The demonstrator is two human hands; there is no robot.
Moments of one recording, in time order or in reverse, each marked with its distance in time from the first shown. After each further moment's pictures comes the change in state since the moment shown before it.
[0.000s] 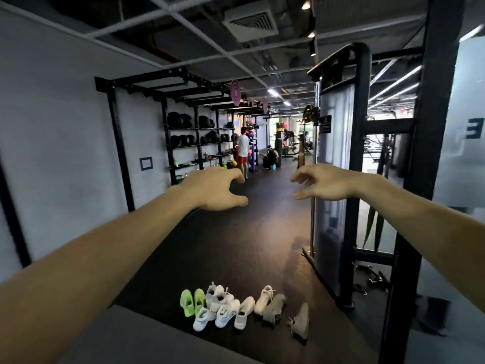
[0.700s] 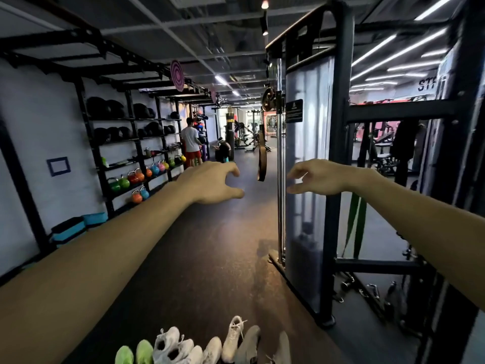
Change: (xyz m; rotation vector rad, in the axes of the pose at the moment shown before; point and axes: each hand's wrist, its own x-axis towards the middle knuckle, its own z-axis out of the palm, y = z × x) left_hand 0.427 -0.092 0.184 -0.179 -0.011 0.195; right_hand 0.334 0.243 0.023 -0.022 0.029 0.245
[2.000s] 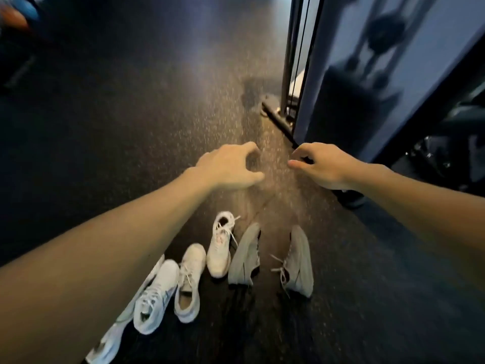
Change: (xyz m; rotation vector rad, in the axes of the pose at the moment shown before) left_hand 0.386 -0.207 0.820 -0.299 -0.636 -0.002; right_hand 0.457 0.444 0.657 0.156 -0.308 0.399
